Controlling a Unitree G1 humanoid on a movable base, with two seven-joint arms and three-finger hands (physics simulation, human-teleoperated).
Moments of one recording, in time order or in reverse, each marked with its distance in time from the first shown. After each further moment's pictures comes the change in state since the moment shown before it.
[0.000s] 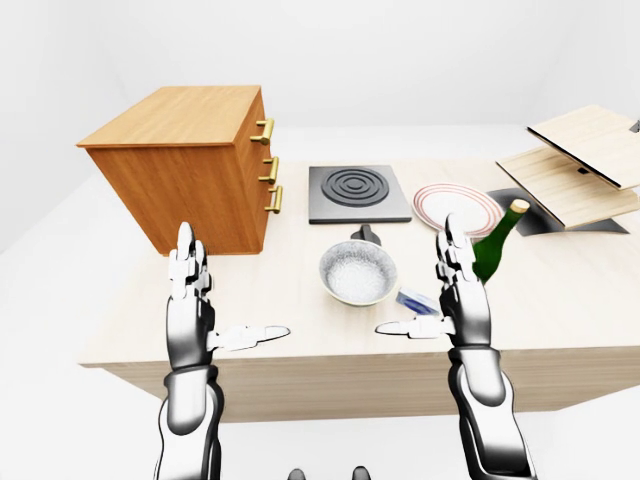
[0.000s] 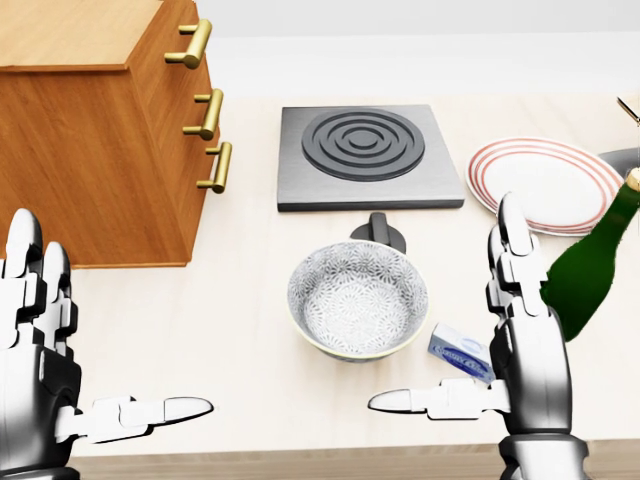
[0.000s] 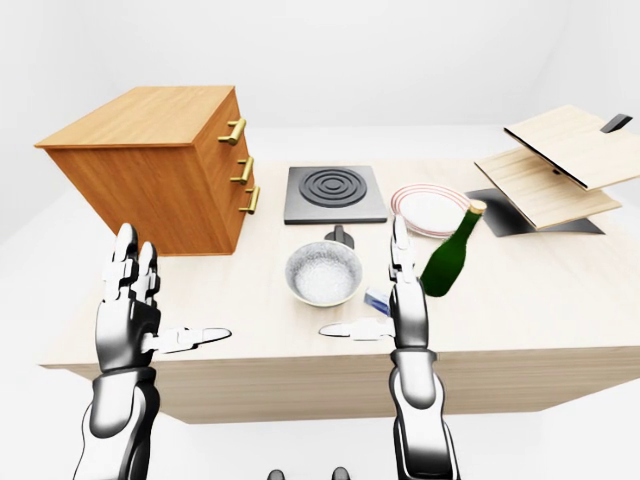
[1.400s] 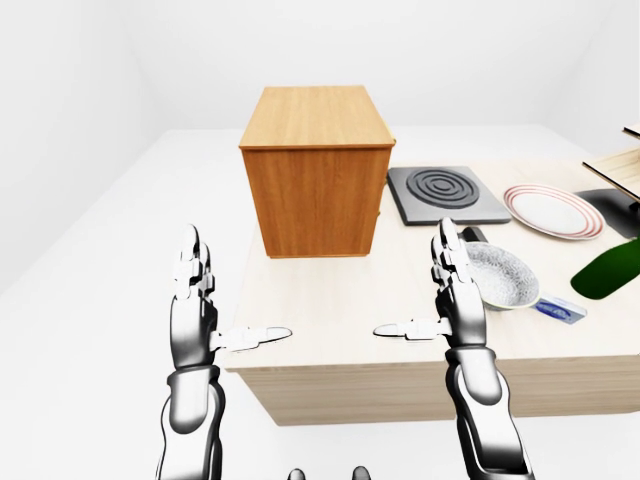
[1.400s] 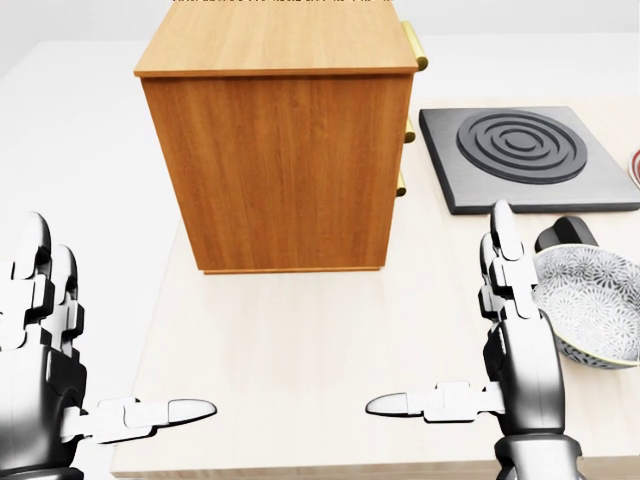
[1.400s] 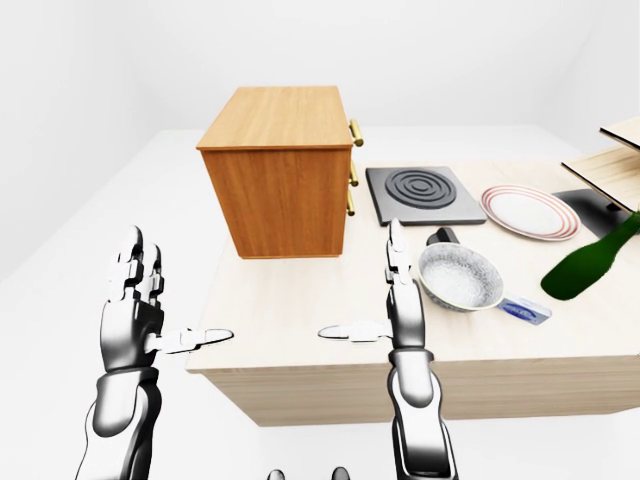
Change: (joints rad) left arm -0.001 0.002 -0.006 0.016 0.000 0.000 -0.005; right arm -0.003 0.000 0.003 0.034 0.016 0.000 0.012
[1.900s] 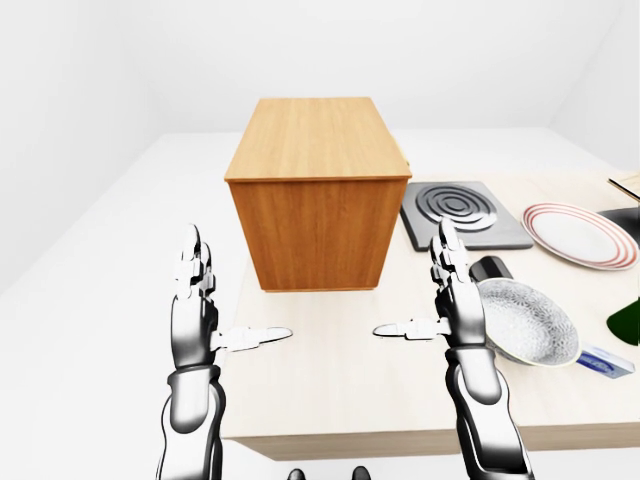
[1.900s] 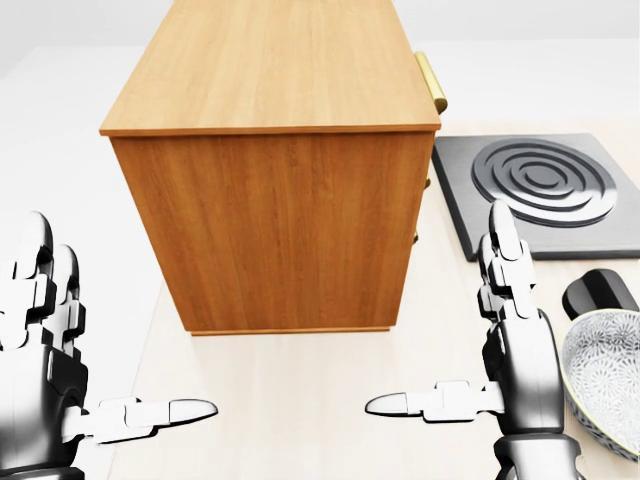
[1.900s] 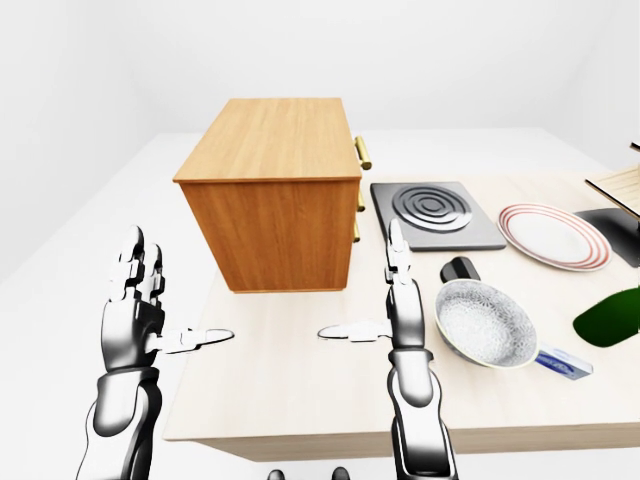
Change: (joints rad) left arm -0.001 0.000 -0.002 0.001 -0.001 0.000 -0.003; right arm -0.002 -0.001 0.001 0.003 0.002 0.000 0.001
